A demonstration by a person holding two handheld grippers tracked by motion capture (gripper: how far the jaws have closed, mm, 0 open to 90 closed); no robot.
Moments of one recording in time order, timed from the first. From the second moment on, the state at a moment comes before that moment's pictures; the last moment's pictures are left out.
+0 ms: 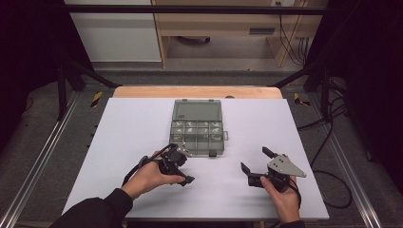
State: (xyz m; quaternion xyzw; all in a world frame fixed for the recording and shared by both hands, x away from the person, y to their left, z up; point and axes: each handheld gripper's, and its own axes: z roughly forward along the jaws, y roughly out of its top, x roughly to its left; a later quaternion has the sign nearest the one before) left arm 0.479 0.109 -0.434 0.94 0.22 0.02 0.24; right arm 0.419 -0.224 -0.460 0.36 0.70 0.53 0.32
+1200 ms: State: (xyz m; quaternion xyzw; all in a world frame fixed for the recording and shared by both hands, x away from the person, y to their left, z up) left arm 0.479 0.102 -0.446 0.96 0.22 -0.01 0.17; right arm 0.420 -0.223 -0.462 0.36 0.71 0.52 0.31
